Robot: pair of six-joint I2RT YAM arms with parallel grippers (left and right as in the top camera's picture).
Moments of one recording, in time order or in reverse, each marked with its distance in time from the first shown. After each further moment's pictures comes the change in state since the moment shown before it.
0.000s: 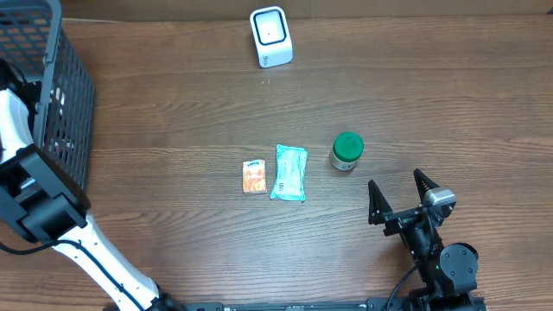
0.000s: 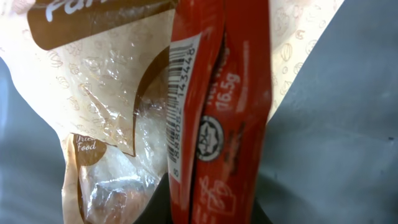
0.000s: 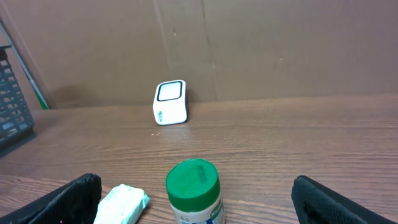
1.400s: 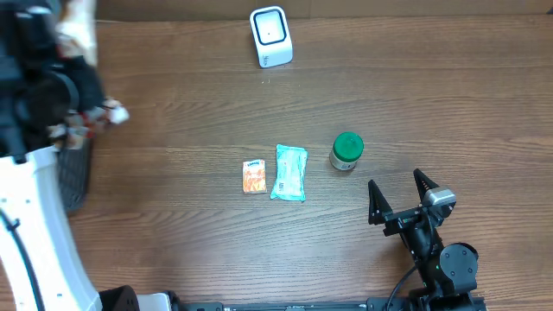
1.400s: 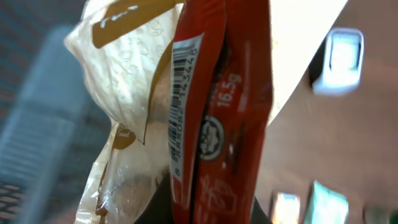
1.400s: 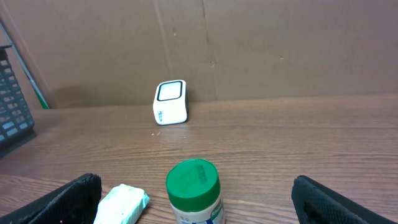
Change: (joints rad) left arm -0.439 -0.814 0.030 -0.431 0.114 -0.412; right arm 0.000 0.000 0.000 0.000 0.000 0.000
